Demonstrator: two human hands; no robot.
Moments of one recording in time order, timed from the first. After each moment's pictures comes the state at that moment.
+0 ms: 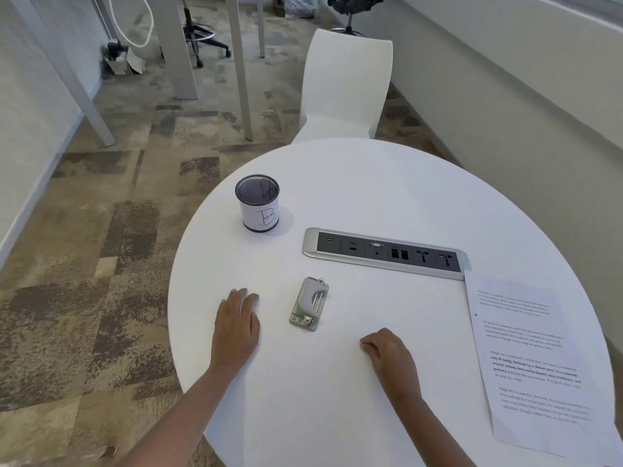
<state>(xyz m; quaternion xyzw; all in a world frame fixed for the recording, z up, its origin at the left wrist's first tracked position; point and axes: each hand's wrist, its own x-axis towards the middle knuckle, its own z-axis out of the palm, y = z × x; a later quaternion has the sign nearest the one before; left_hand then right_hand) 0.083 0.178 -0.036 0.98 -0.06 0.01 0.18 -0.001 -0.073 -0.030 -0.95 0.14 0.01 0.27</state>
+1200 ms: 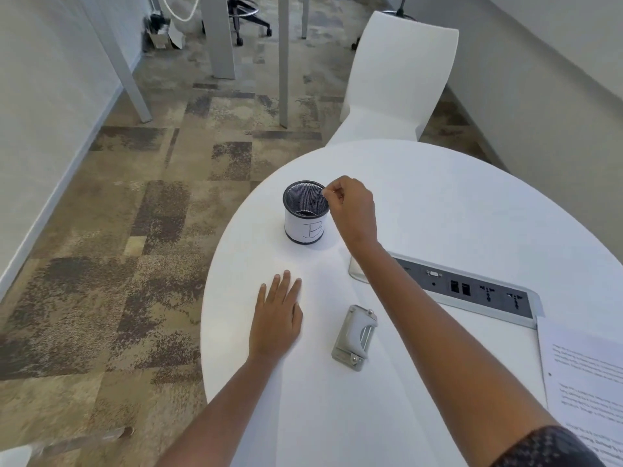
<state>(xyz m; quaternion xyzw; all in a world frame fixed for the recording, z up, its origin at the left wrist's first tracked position) 0.149 0.181 -0.050 0.98 -0.08 0.02 0.17 0.270 0.054 0.082 -0.90 0.04 -0.12 0.41</state>
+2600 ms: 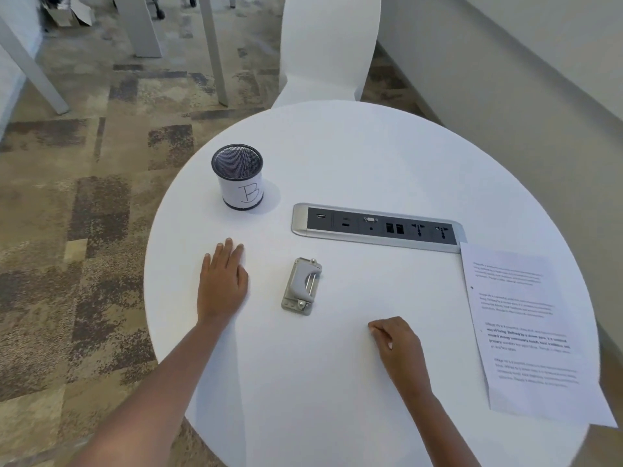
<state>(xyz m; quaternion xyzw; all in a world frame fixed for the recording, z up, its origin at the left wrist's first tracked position) 0.146 0.178 -0.058 0.98 -0.07 0.03 0.21 -0.014 -0.074 -0.024 -0.91 0.22 -0.02 0.34</state>
